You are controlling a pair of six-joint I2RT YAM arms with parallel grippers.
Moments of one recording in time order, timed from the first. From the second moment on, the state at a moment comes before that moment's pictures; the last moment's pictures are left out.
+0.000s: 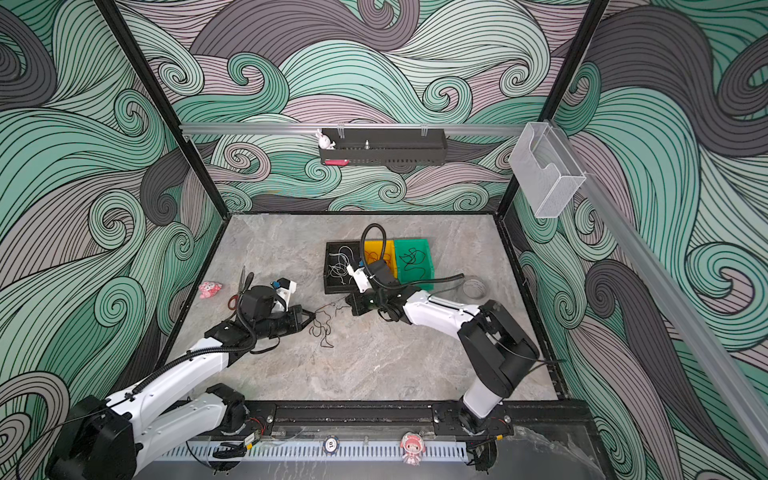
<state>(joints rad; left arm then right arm) -0.42 0.99 0.47 -0.19 0.35 -0.67 0.71 1.61 0.92 -0.05 -0.29 0.33</state>
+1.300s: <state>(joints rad) -0.66 1.45 0.60 -0.18 0.08 -0.82 0.58 1.28 0.74 -0.22 -0.21 0.34</state>
